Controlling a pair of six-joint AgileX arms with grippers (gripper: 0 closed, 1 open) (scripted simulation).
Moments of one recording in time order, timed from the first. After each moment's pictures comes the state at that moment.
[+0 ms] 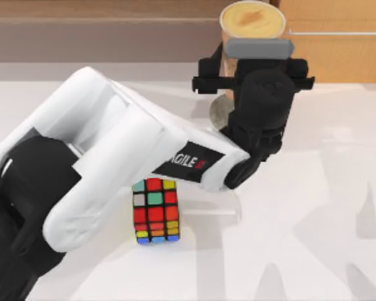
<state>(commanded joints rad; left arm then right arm) -0.85 2.42 1.51 0.88 -0.79 -0.02 0.00 0.00 0.00 0.00 0.00 0.00</state>
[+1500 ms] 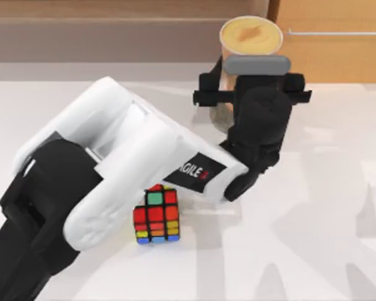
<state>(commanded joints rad) -0.85 2.50 1.51 0.95 -0.79 -0.02 0.00 0.00 0.00 0.00 0.00 0.00</state>
